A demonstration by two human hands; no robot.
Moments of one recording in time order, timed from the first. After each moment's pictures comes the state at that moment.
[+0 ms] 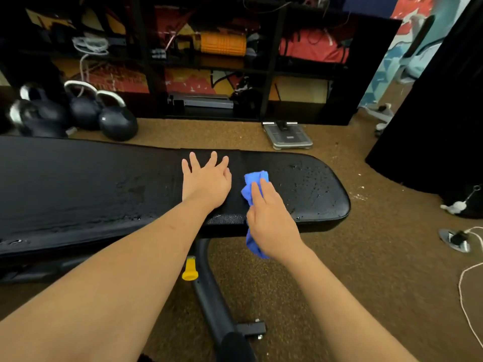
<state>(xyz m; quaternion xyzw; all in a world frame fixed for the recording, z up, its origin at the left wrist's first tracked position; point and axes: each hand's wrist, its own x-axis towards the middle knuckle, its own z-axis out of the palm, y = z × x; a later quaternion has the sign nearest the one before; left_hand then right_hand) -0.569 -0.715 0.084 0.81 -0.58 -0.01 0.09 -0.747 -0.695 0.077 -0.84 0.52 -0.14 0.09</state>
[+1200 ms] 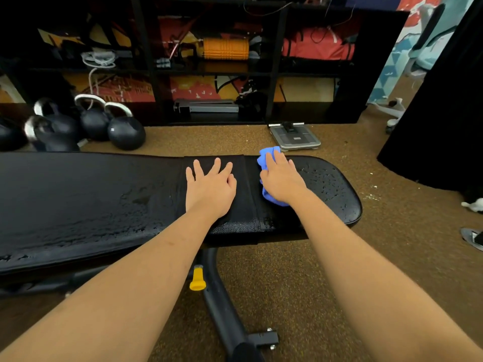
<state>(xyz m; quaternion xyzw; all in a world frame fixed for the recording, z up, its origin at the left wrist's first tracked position) -0.570 -0.713 0.084 0.81 -0.58 0.01 0.09 -0.726 -0.830 0.084 -0.87 0.50 -0.05 0.05</state>
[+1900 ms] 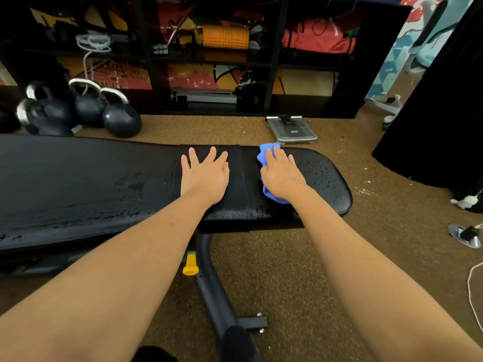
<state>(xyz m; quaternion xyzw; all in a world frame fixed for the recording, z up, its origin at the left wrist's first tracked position) -0.569 -0.716 0.084 0.81 -0.57 0.00 0.08 -0.743 -0.810 0.089 -0.87 0.50 -0.03 0.05</state>
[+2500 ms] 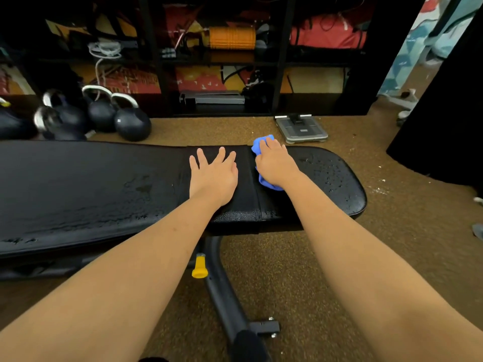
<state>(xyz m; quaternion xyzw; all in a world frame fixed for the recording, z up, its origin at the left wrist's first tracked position) -0.571 -0.720 0.083 0.82 -0.58 0.01 0.07 -0.703 -0.834 0.090 -0.88 0.46 -0.08 0.07</state>
